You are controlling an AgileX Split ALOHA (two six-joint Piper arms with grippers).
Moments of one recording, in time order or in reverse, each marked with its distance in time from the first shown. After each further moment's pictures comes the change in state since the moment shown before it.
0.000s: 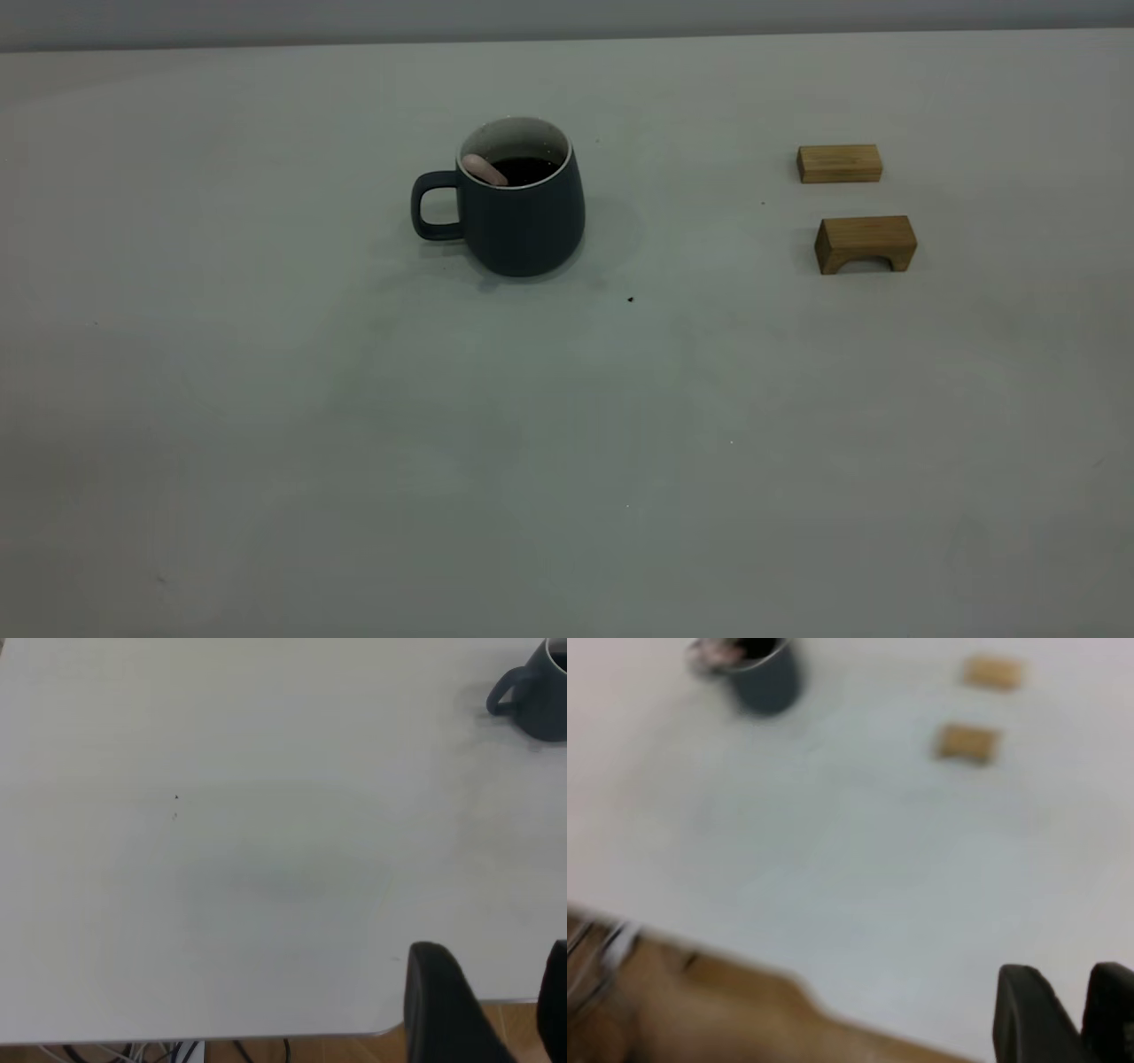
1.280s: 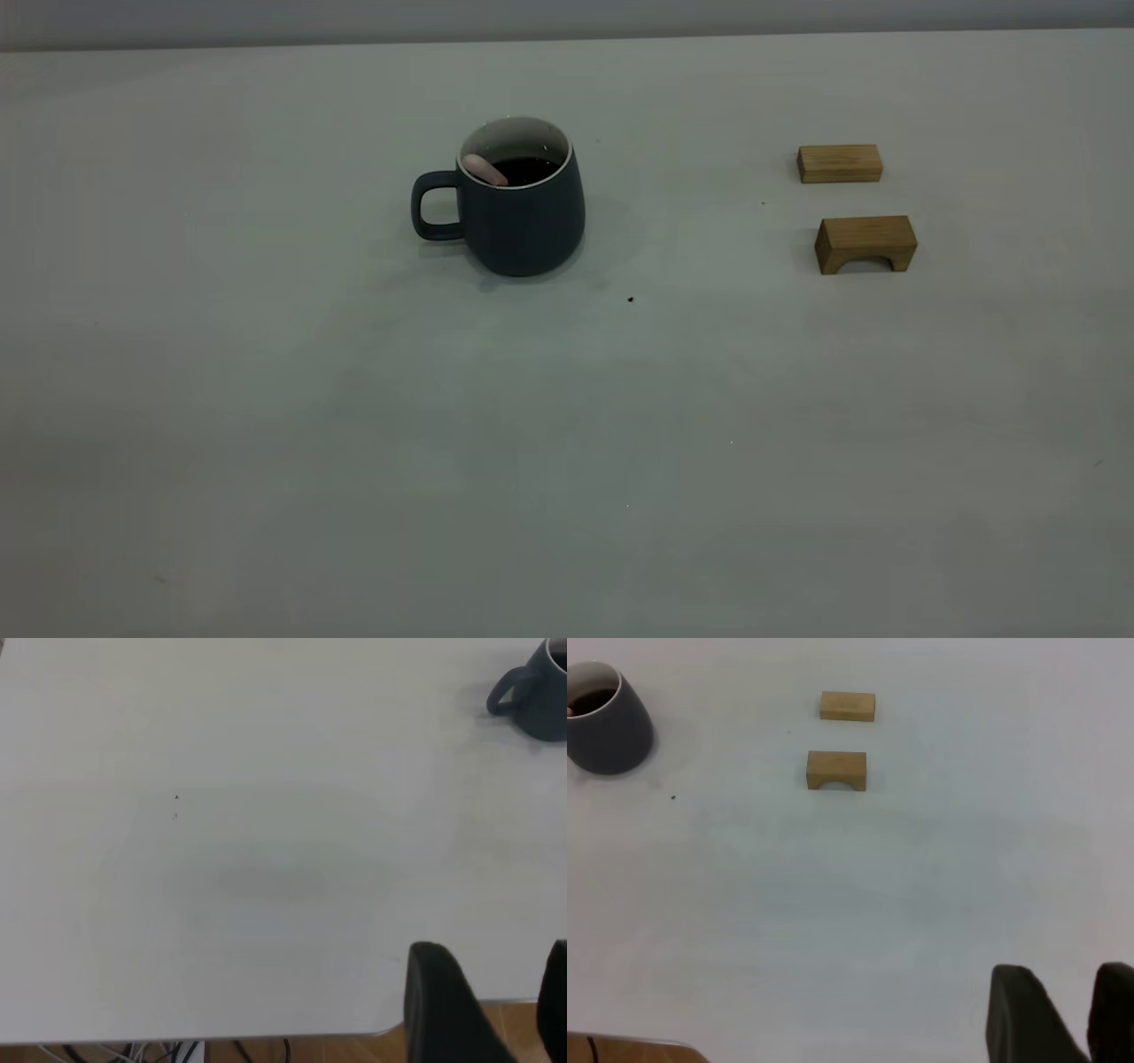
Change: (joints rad) left arm 0.000 0.000 0.000 0.000 0.000 0.000; right arm -0.058 -0.358 0.319 -0.108 -0.101 0.073
